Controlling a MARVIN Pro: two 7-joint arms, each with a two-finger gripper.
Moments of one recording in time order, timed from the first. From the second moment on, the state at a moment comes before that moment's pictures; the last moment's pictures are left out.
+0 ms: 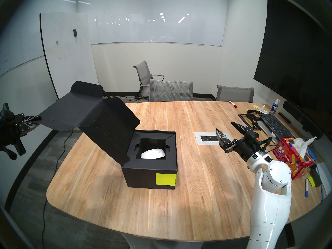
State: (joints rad) left arm 2.23 -0.90 -2.86 -2.32 -0.25 0.29 -1.06; right arm -1.67 -1.64 2.00 -1.99 -0.11 0.06 0.81
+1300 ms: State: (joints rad) left arm 2.07 -0.65 -2.74 -2.44 -0.22 0.43 -1.16; right arm -1.67 -1.64 2.00 -1.99 -0.11 0.06 0.81
